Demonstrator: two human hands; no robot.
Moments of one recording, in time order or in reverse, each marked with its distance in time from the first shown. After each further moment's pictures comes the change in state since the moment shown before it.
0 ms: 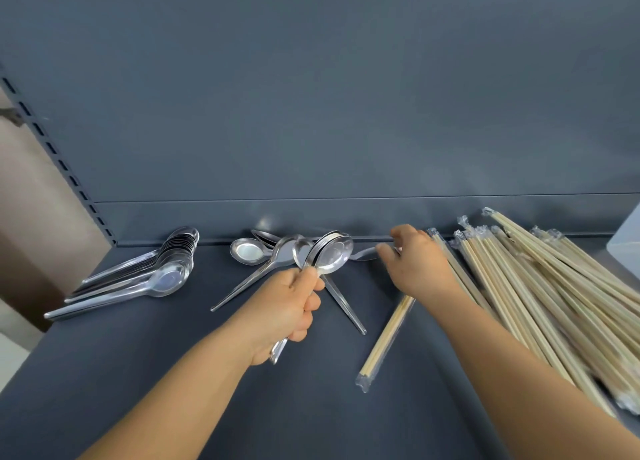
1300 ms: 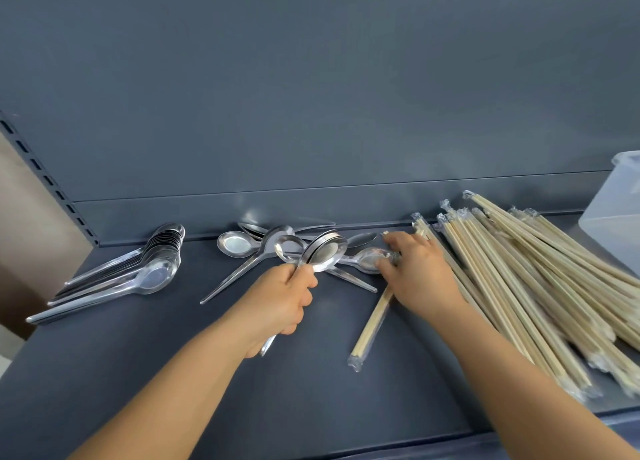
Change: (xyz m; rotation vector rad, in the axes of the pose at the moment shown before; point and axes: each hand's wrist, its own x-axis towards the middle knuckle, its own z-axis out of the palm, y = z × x) left_hand 0.002 -0.008 0.001 0.141 -0.029 0.007; right_hand -0.041 0.017 -0.005 -0.093 0.046 -0.087
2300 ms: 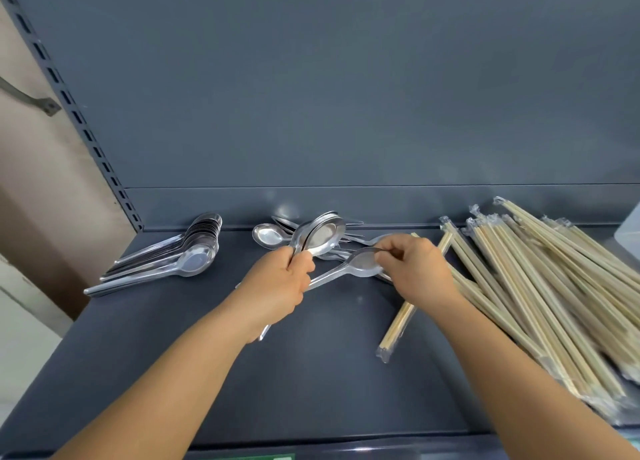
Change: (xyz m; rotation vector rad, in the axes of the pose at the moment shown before) left_hand -0.019 -0.004 -0.033 0.066 0.141 0.095; right_hand -0.003 -0.043 0.005 0.281 -0.072 -0.030
